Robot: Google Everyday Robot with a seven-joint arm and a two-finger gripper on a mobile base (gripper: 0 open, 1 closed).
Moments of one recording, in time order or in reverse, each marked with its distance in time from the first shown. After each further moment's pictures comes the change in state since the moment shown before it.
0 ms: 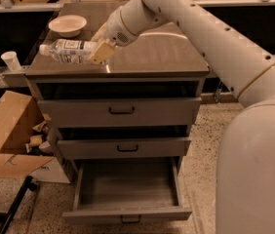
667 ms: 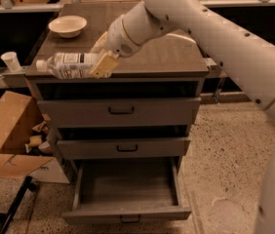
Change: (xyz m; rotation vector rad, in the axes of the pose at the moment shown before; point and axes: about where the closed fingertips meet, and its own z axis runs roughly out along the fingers) arm -0.001 0.054 -0.018 -0.042 0.013 -0.073
